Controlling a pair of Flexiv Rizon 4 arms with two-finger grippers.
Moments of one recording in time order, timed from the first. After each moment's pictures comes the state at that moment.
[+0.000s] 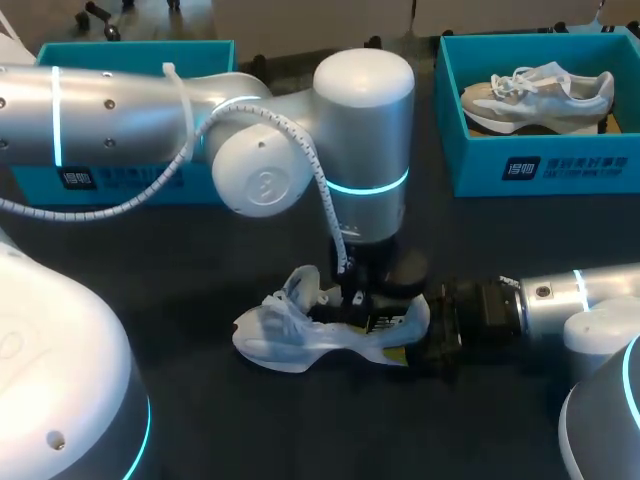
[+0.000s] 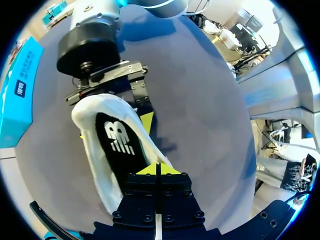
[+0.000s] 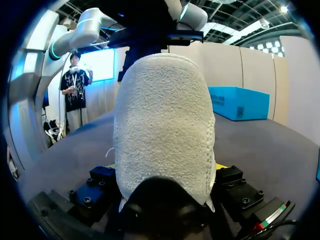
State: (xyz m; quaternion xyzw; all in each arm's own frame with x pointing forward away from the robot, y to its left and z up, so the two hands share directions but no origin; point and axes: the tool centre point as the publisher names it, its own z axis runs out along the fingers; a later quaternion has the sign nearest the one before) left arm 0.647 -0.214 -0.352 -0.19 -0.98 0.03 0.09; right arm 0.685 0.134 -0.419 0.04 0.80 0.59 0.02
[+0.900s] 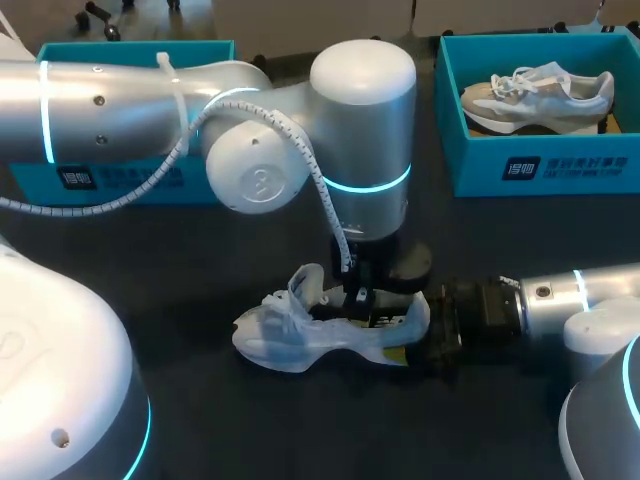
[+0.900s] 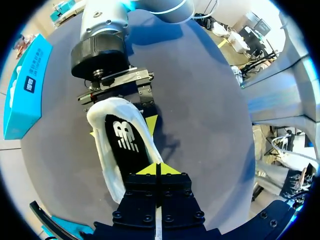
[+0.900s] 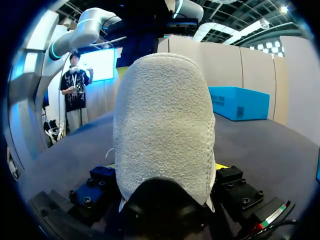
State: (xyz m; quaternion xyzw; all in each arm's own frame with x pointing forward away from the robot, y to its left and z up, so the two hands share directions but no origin) left arm 0.650 -0.216 -0.333 -0.16 -0.99 0.03 0.06; right arm 0.685 0.134 -0.418 0.04 0.80 0.59 0.02
